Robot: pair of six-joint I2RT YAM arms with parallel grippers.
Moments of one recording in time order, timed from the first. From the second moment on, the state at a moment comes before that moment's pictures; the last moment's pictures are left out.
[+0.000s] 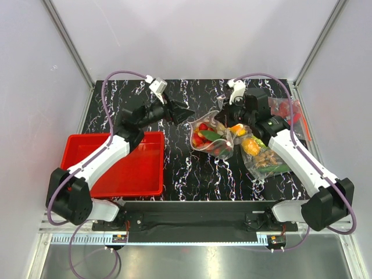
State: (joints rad) left arm -0.44 1.37 1.00 0.38 0.64 -0.39; right arm 0.42 1.33 1.21 -0.35 -0.32 0.13
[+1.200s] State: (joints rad) left arm -0.68 1.44 0.89 0.24 0.34 -0.62; right arm 0.54 1.20 1.12 -0.37 0.07 0.33
